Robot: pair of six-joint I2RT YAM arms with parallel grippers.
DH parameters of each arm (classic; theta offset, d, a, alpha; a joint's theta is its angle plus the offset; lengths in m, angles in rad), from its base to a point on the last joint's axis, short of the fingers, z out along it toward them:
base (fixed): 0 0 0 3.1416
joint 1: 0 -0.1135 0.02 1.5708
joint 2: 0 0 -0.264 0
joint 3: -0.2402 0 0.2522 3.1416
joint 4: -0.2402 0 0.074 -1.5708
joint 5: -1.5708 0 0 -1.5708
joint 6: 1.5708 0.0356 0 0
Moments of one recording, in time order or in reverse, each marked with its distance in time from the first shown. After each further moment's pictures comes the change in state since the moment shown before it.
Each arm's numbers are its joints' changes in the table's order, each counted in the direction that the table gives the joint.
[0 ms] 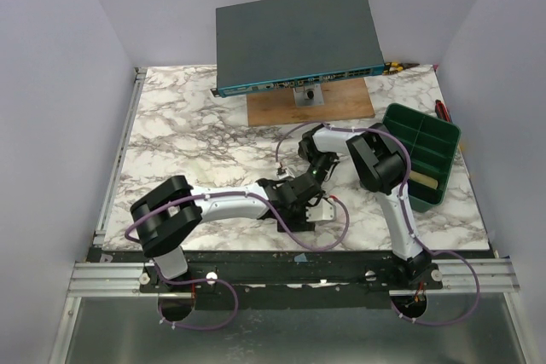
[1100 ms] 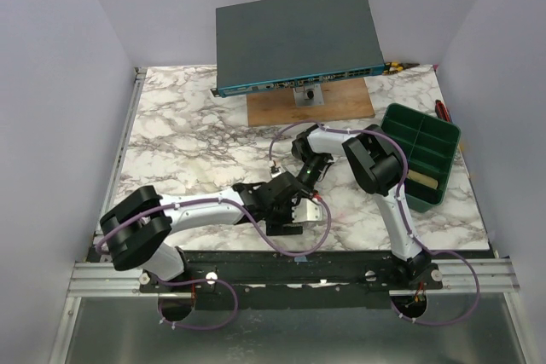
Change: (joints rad) left arm -0.053 -0.201 0.167 0.085 -0.114 0.024; right arm -0.032 0.016 -0.036 0.030 0.054 0.002
